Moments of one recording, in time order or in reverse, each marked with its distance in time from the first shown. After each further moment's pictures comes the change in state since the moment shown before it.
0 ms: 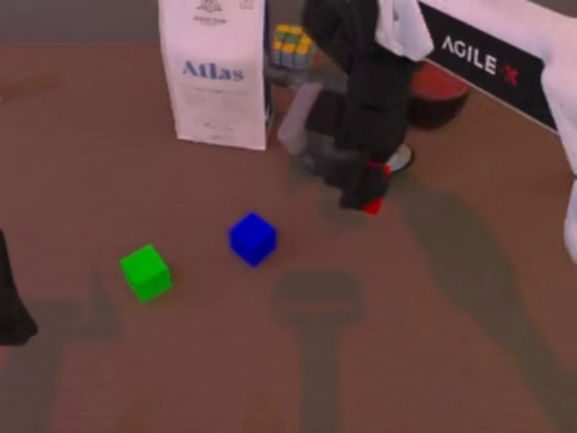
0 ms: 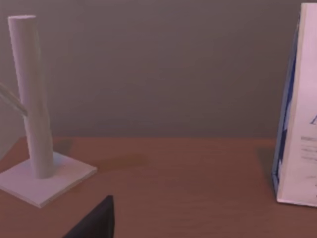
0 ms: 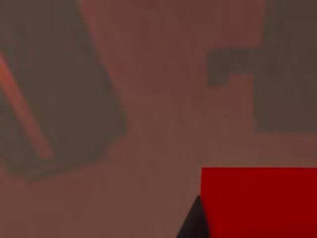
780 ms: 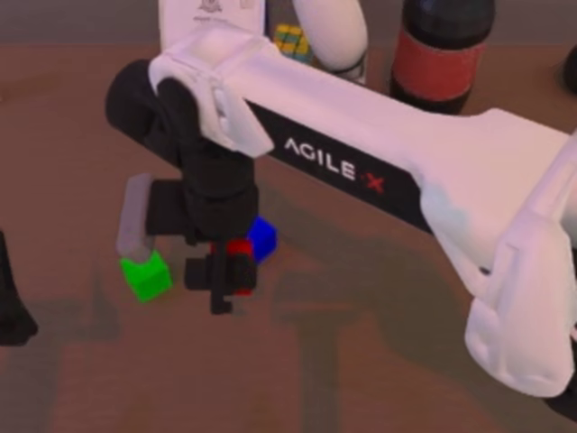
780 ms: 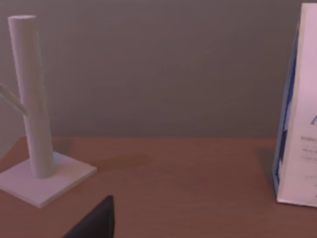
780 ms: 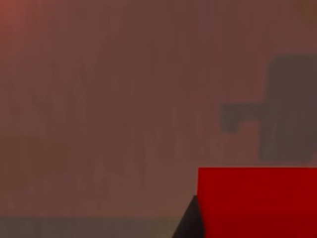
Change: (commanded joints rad) left arm 0.000 0.000 0.000 0.000 0.000 0.000; right arm 0.354 0.070 0.182 -0.099 -0.001 0.008
